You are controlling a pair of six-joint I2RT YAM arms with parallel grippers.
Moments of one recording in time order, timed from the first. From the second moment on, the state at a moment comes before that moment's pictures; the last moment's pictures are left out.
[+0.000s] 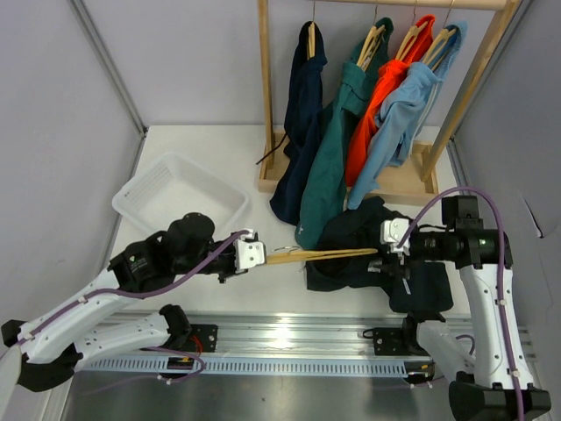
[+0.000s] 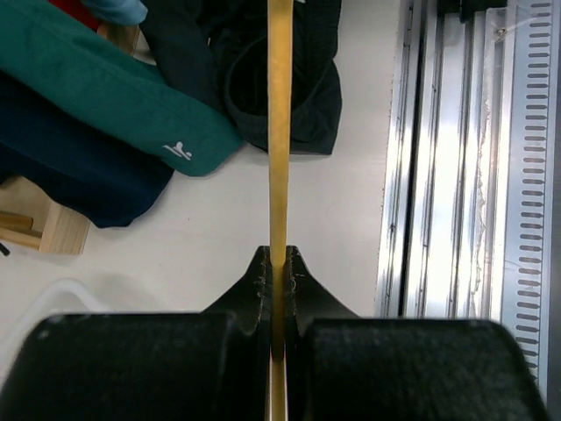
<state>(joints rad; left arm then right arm) -0.97 0.79 1.01 -0.78 0.26 0.45 -0.02 0.86 1.09 -1.33 -0.98 -1.43</state>
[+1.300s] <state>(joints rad) -0.97 0.59 0.89 -0.53 0.25 0.42 0.26 0.84 1.05 -1.29 -0.90 -1.11</state>
